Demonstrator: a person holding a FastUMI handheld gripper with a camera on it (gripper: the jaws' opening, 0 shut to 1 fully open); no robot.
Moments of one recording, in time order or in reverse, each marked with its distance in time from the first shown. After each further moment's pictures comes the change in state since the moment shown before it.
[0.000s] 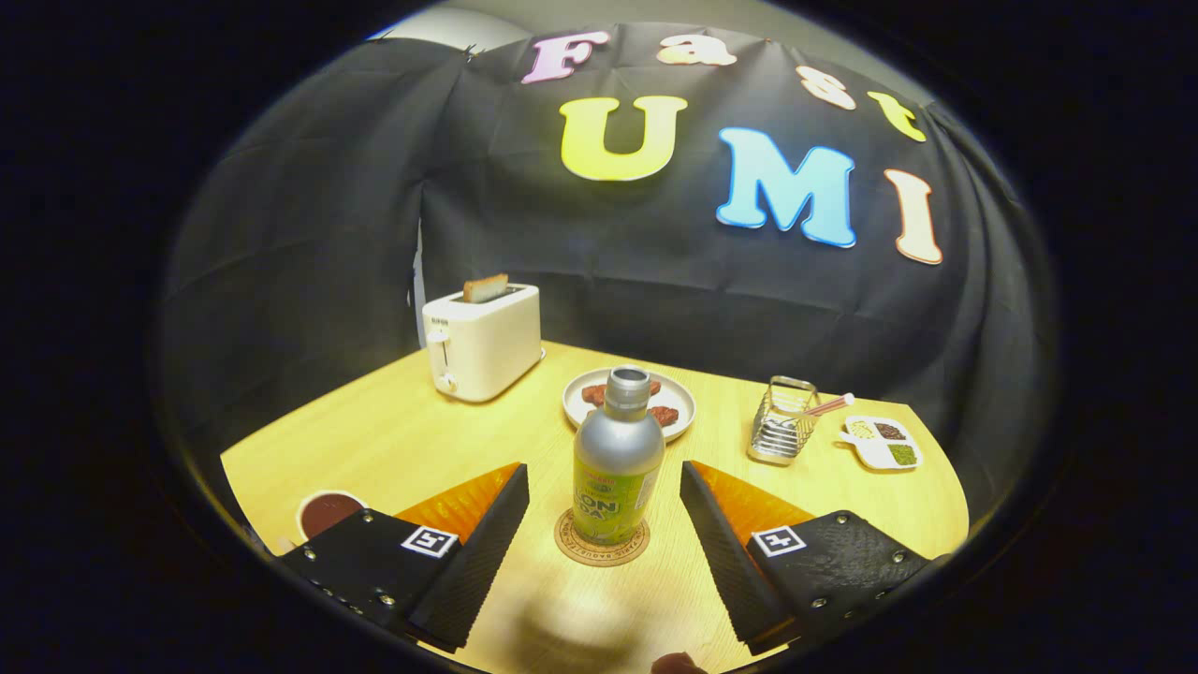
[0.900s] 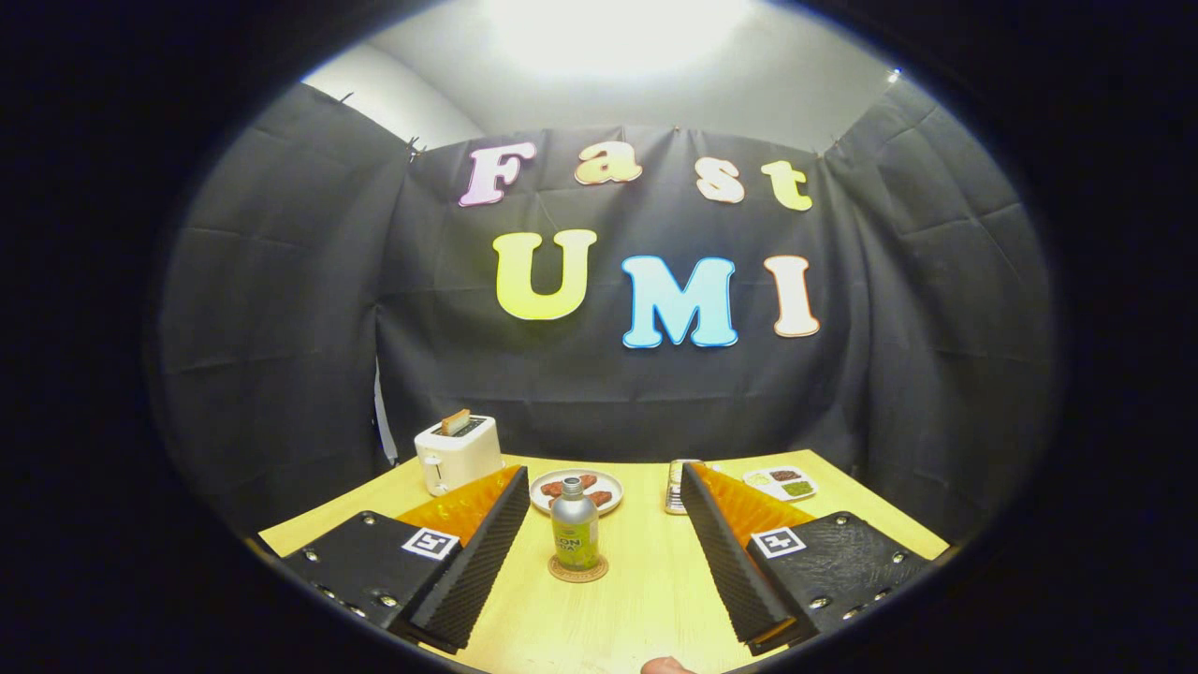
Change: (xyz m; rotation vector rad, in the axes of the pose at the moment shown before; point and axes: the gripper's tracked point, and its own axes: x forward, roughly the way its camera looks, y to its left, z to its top) arm -0.175 -0.025 0.081 0.090 -0.309 -0.225
